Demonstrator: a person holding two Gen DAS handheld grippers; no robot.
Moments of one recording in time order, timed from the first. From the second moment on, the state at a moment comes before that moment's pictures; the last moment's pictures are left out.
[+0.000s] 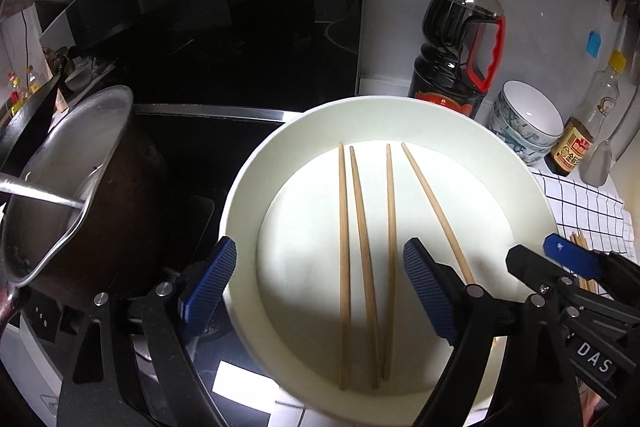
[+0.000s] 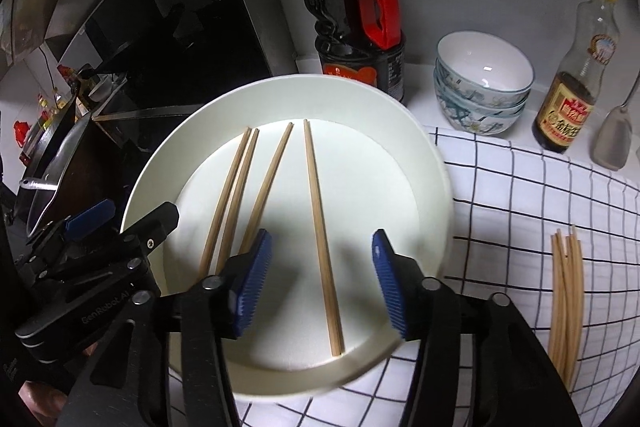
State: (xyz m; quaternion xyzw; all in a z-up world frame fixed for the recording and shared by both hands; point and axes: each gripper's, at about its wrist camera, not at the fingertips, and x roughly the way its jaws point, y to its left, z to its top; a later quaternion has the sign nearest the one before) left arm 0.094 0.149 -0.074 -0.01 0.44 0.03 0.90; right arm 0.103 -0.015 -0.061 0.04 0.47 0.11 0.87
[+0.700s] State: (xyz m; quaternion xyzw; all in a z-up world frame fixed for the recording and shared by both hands) left arm 0.042 0.099 -0.045 -0.01 0.43 -0.02 0.90; right arm 0.024 -0.079 -0.034 0.05 0.46 0.07 0.88
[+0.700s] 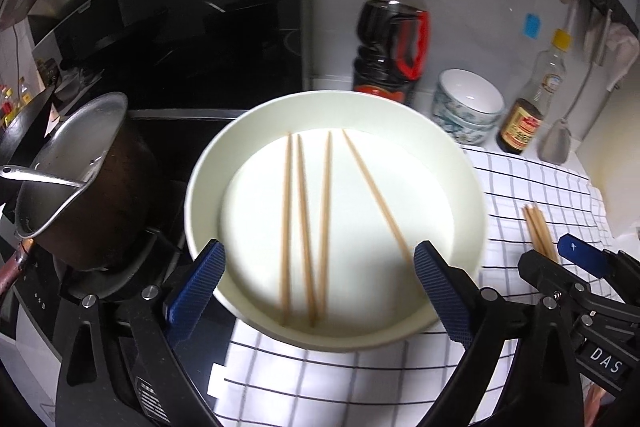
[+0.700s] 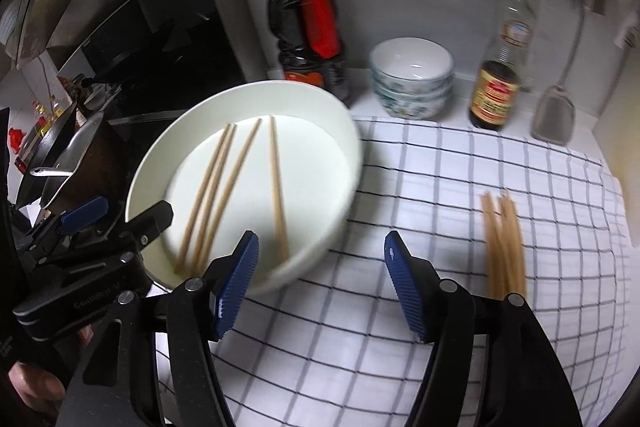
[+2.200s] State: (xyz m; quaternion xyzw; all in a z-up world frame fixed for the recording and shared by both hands) left arm 0.026 -0.110 -0.128 0.03 0.47 -0.10 0.87; right arm -0.005 -0.293 -0.139 0.08 0.49 -0.03 0.87
